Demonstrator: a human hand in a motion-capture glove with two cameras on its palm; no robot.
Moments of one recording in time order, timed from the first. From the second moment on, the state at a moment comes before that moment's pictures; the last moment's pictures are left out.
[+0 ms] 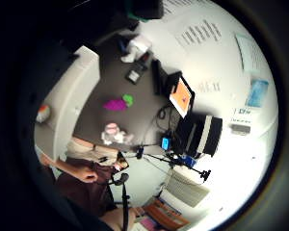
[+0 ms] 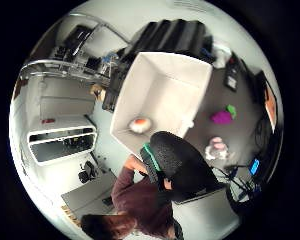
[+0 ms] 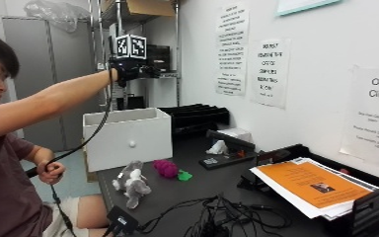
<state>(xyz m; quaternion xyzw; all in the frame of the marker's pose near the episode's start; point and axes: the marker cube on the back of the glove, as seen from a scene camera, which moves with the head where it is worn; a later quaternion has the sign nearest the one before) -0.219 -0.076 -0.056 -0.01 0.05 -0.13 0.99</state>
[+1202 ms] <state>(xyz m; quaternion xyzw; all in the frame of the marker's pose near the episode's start) -0.080 -0.052 0.301 -0.02 -0.04 -0.12 0.99</state>
